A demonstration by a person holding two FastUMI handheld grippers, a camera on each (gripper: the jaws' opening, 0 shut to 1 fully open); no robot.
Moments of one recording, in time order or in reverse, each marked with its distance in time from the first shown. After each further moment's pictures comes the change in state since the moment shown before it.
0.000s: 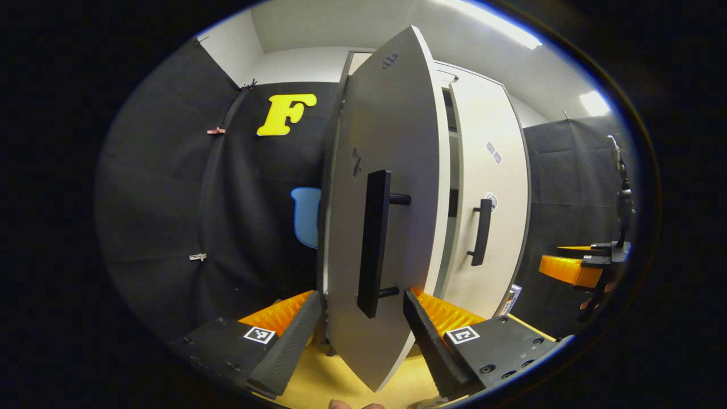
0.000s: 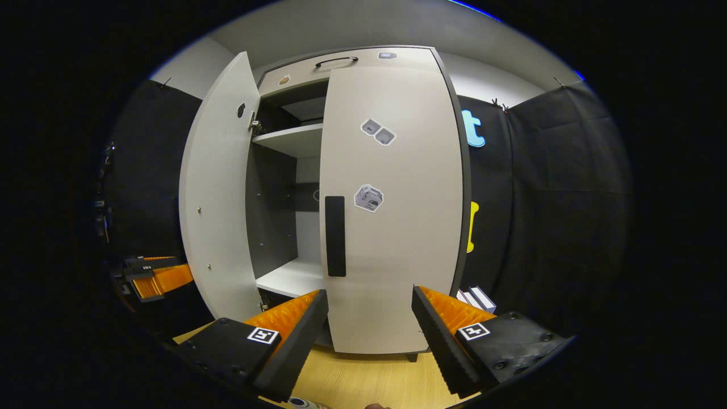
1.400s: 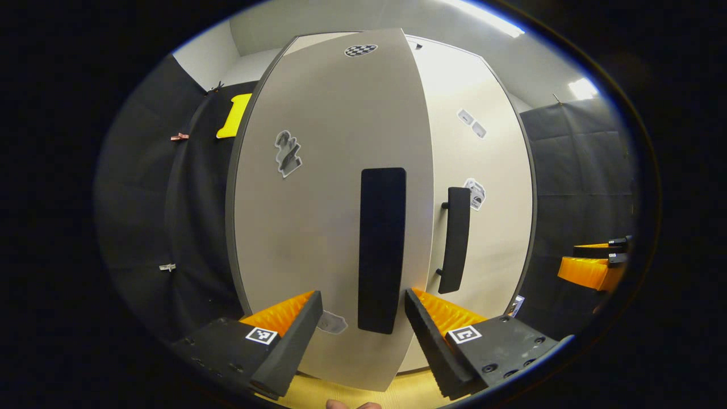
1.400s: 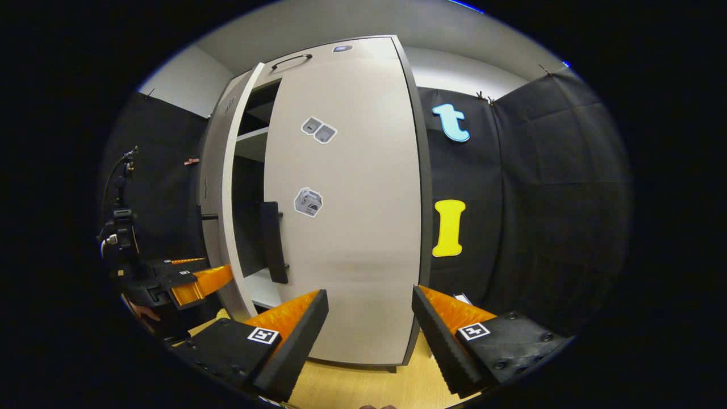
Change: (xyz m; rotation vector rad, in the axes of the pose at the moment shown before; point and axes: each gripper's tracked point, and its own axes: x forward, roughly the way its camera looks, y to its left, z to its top) left arm 0.120 -0.089 0.001 0.055 -0.007 -0.032; right arm 0.041 -0.081 0.006 0.020 -0.006 -0.021
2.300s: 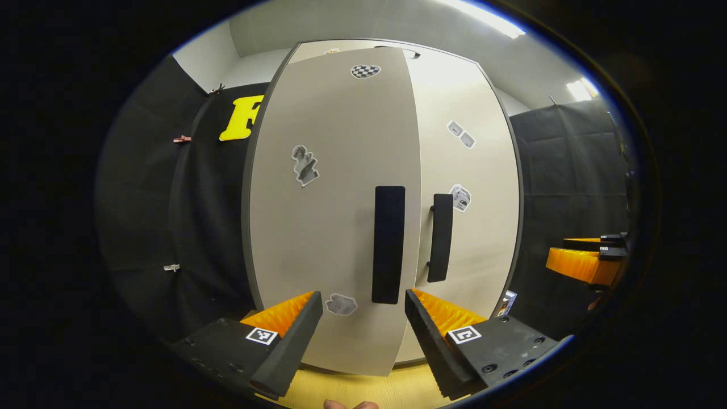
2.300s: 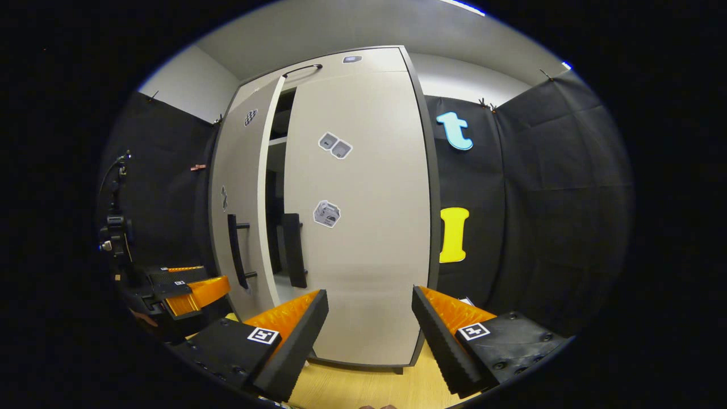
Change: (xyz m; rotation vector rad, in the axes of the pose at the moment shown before) left arm -0.050 0.009 0.006 0.001 0.007 -0.006; right arm -0.029 0.024 0.017 0.000 -0.037 0.031
